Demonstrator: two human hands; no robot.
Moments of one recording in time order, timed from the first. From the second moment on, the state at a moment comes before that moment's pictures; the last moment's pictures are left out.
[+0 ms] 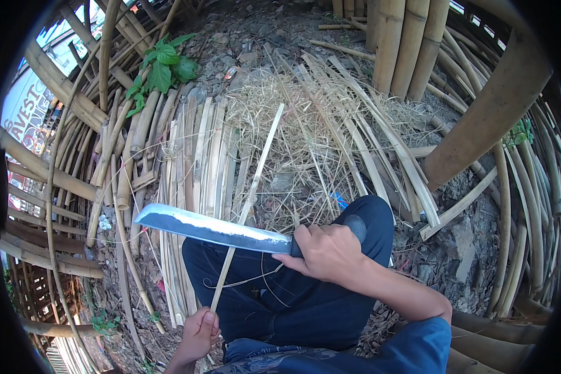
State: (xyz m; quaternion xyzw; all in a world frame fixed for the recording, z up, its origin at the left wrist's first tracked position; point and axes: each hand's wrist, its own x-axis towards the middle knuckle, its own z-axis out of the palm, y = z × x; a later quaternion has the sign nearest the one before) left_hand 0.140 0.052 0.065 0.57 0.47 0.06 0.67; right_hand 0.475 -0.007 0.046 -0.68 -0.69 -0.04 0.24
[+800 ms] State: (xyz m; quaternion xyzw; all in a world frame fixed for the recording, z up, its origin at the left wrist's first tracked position) left_hand 0.127 0.049 0.071 0.59 0.49 0.03 0.64; right_hand 0.527 0.007 0.044 -0.78 -0.60 -0.05 0.19
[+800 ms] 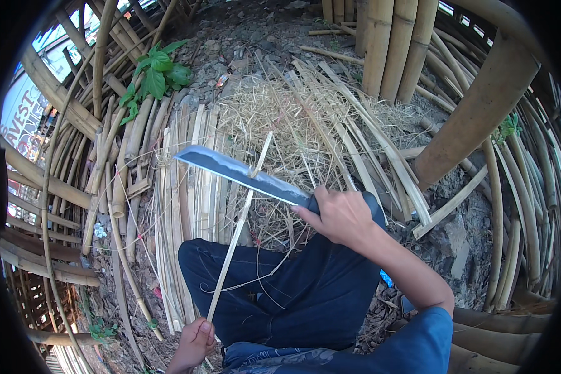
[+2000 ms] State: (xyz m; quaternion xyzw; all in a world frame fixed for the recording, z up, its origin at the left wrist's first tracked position) left_hand 0.204 0.091 0.026 0.23 0.10 -0.08 0.97; right_hand 0.473 0.035 0.076 -0.42 -0.18 0.45 0.77
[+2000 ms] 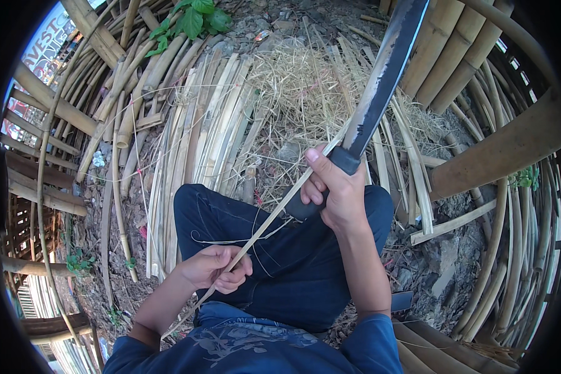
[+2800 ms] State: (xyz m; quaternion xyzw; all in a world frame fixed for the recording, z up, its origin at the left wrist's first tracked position) left_hand 0.118 0.070 0.047 0.54 0.42 0.10 0.73; right_hand 0.518 0.043 0.051 -0.60 -0.27 0.27 0.70
